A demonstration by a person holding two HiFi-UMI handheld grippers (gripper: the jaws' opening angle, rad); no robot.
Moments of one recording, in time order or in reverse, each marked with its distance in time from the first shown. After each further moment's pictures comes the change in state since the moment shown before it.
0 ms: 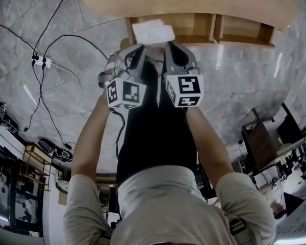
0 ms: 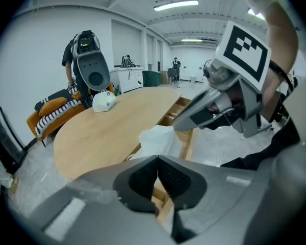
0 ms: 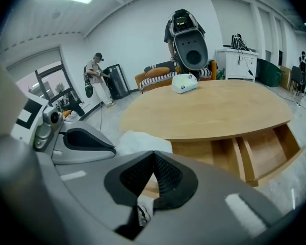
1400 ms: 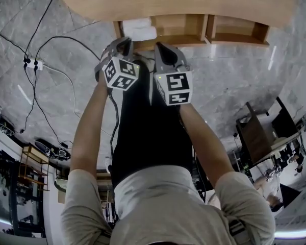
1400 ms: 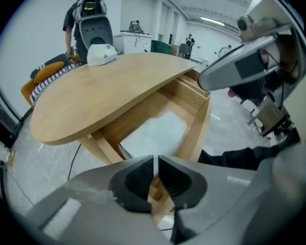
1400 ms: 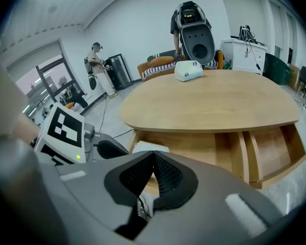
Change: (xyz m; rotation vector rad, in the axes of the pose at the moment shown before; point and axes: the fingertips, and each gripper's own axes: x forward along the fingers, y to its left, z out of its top) left arm 0.076 -0.001 -0.082 -0.167 0.295 -0.060; right arm 0.020 -0.006 -0.018 -0.025 0.116 0.036
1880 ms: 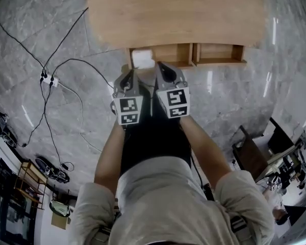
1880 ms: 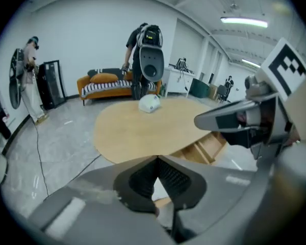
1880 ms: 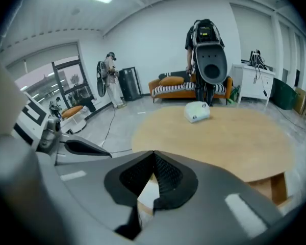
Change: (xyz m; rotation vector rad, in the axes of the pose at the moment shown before) left arm -0.175 0.014 0.093 -0.420 -0.317 0.219; right arm -0.083 0.029 0.116 -0.147 -0.141 0.016
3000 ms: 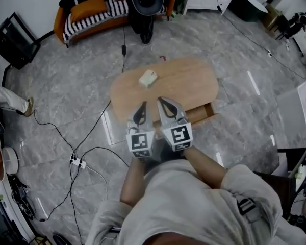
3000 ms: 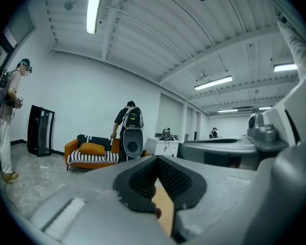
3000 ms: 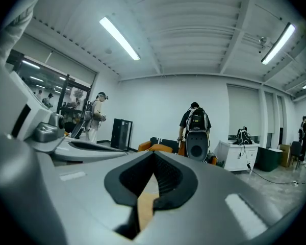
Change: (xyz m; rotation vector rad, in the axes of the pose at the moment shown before) left arm -0.269 -0.054 0.333 0.080 -0.750 -0.106; right arm -0.257 0.075 0.318 -0.256 -0.659 -0.195
